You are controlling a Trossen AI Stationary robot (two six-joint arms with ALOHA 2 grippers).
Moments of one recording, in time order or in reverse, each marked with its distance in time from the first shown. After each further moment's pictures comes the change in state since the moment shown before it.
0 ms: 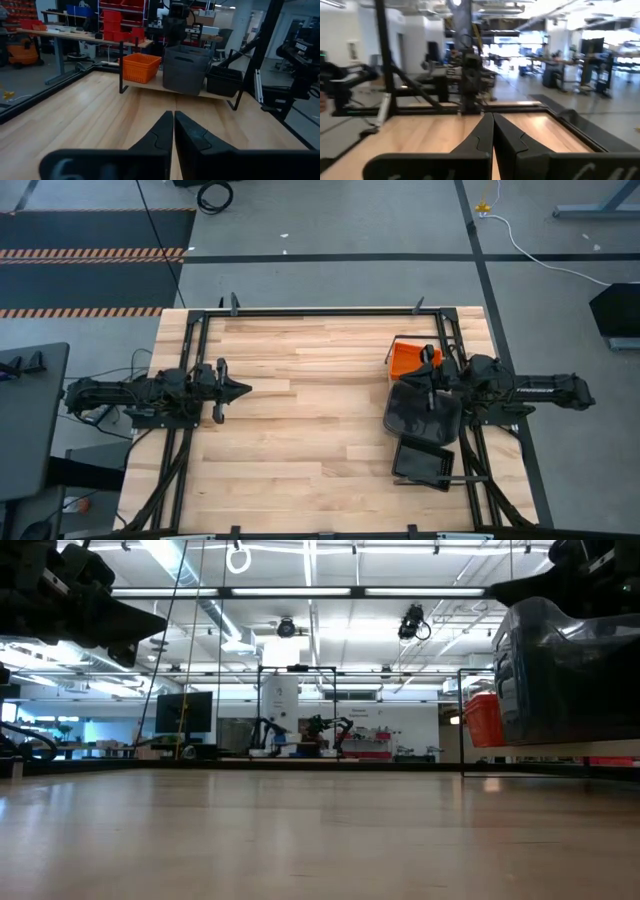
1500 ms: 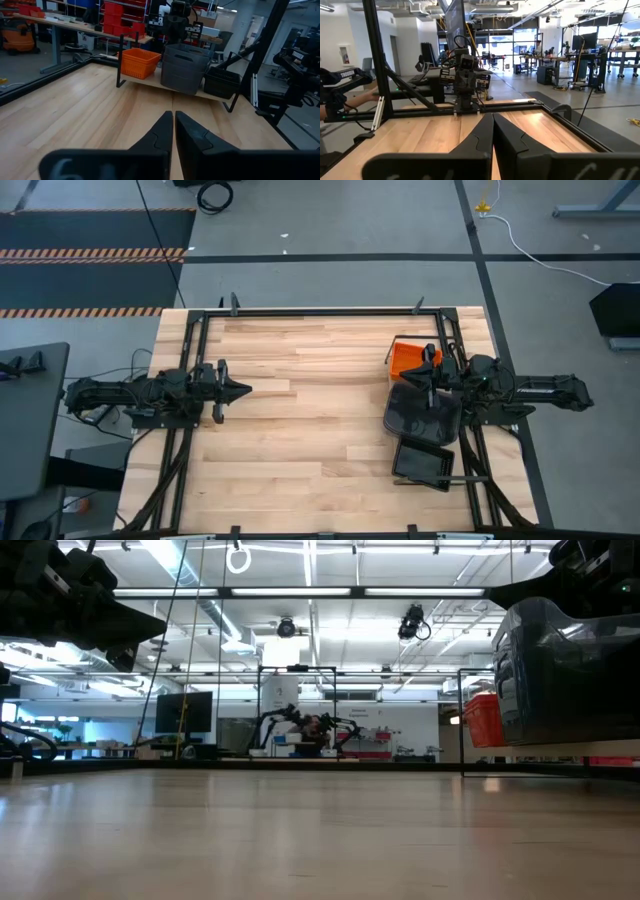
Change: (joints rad) left arm 0.000 0.000 0.000 -0.014 0.000 -0.079; right arm 0.000 -0.031 0.000 -0.049 0.058 0.031
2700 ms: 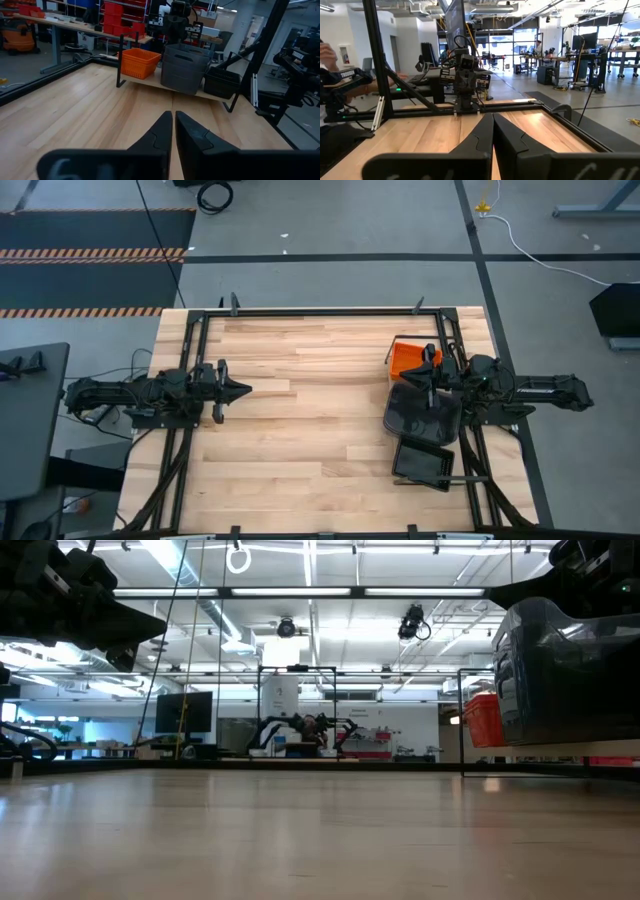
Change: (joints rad) left arm 0.000 0.000 0.000 0.000 0.000 0.001; right arm 0.000 0.000 0.000 0.000 0.000 0.000
